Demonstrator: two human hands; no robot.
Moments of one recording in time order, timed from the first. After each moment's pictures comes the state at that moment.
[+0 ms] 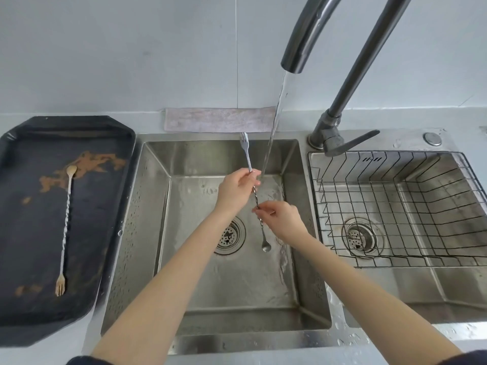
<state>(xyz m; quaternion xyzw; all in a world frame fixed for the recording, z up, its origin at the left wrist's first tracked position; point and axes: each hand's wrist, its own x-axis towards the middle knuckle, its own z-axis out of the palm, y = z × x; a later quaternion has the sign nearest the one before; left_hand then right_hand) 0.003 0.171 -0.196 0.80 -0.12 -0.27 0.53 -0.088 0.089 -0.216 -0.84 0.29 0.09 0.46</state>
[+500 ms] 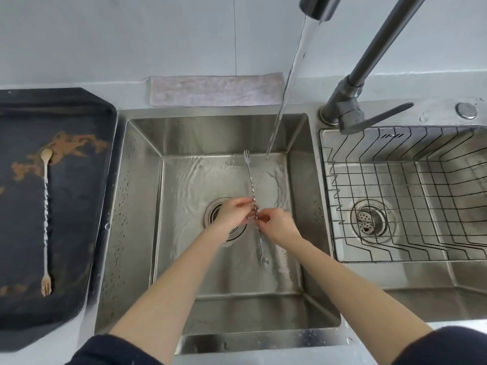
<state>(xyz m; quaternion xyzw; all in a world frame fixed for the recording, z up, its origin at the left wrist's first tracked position) -0.014 0.187 -0.274 0.73 0.07 -0.48 0.48 -0.090 0.099 -0.287 -0.81 0.34 0.22 0.42</state>
